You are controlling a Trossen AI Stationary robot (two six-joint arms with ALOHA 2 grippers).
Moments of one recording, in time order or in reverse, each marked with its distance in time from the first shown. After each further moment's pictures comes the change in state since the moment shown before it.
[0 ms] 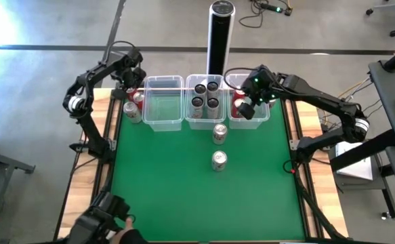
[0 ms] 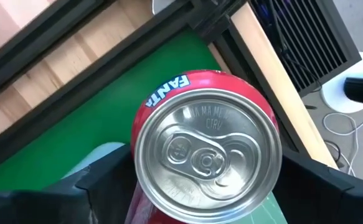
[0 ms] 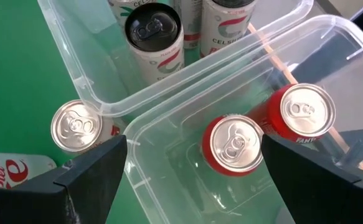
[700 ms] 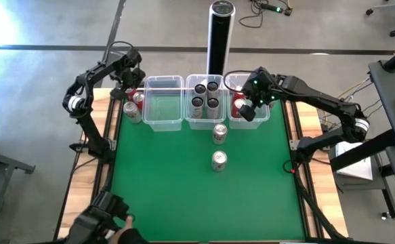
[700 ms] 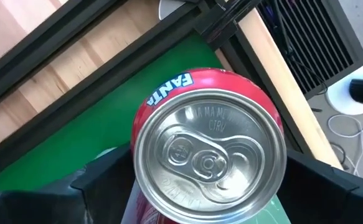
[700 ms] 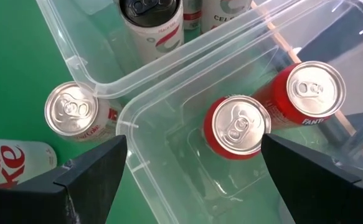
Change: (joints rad) left arm 0.015 0.001 -0.009 -0.002 -0.004 0.022; right arm 0.000 0.000 -0.024 -0.031 0.000 0.008
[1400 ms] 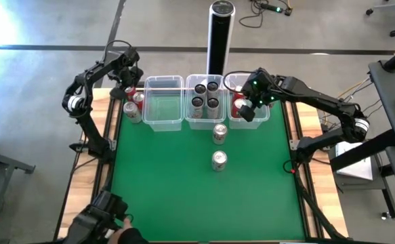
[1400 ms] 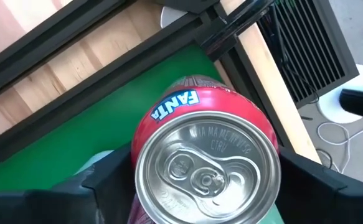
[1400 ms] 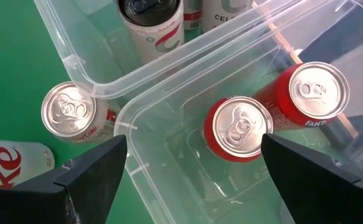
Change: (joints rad) left arm 0.024 0.001 0.005 0.011 0.015 -0.039; right arm -0.002 -0.001 -0.019 0.025 0.000 -0.003
